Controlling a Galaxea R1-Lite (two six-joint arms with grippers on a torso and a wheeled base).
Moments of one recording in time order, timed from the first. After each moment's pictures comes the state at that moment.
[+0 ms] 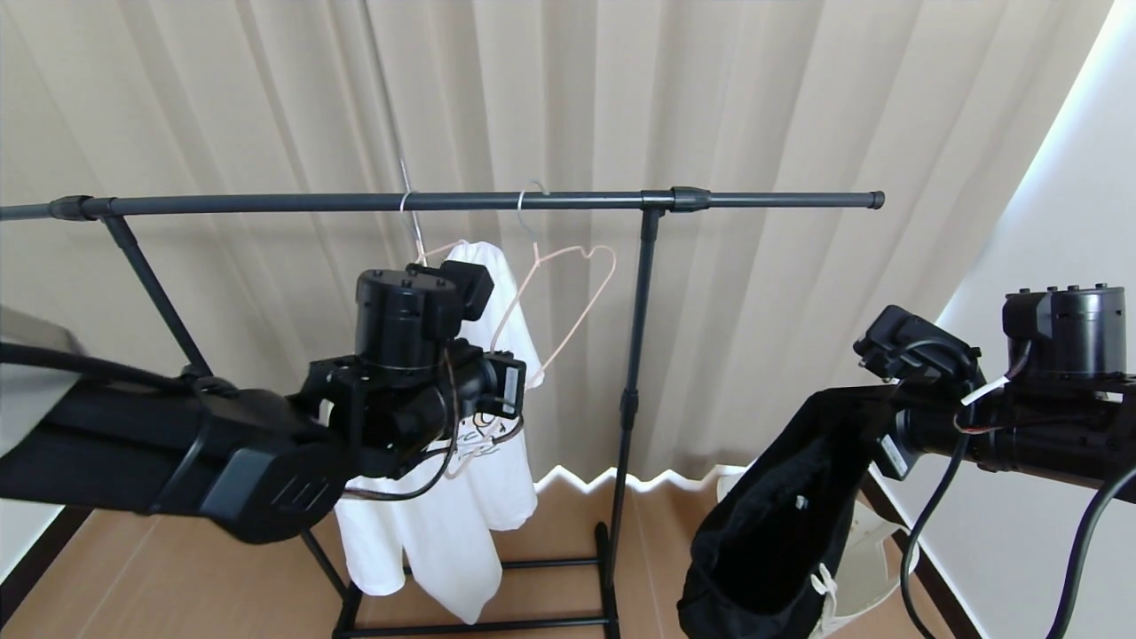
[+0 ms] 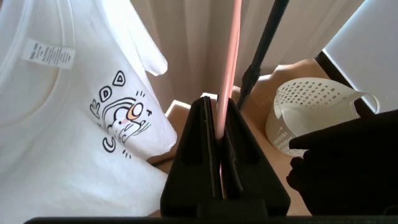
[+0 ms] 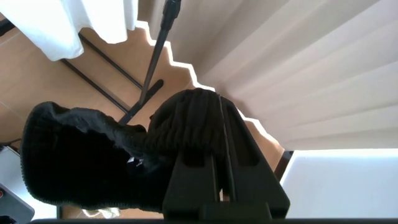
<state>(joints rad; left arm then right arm) -0.58 1.87 -0.94 -0.57 0.25 -0.04 0.17 1.62 -0.71 -0.38 0.21 -0.53</state>
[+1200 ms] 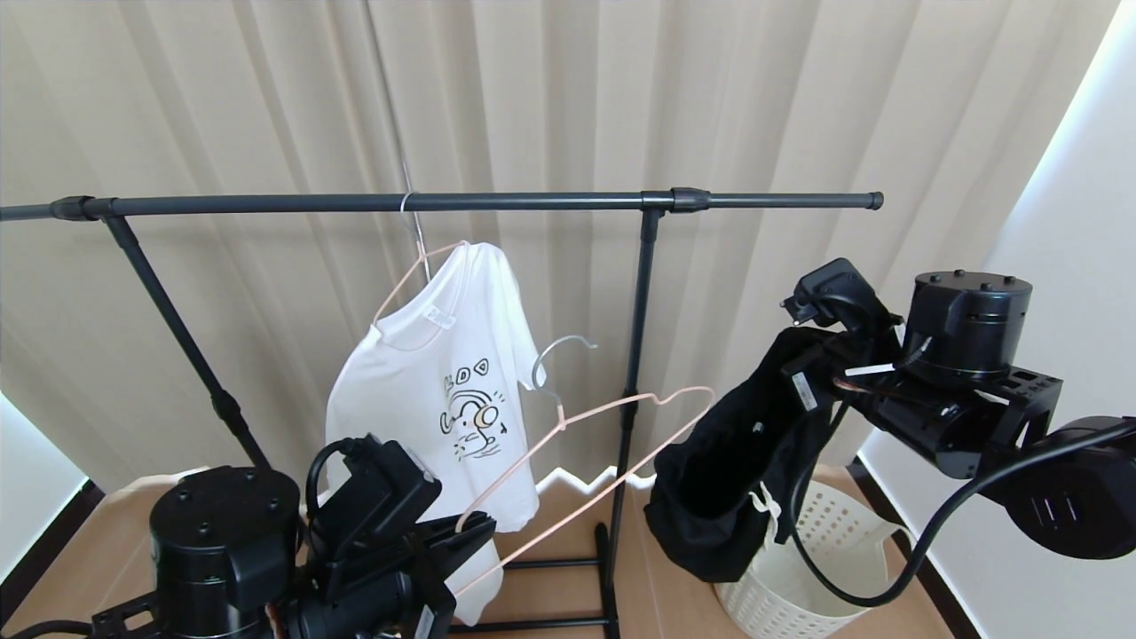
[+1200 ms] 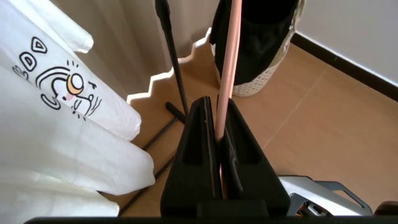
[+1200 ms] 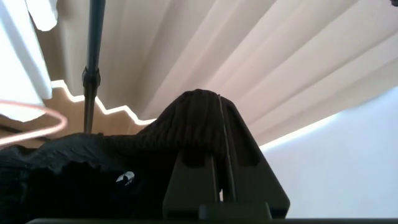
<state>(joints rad) -0.66 1.67 -0.23 -1.06 -0.08 0.17 0.39 1.78 -0.75 -0.78 -0.35 -0.37</state>
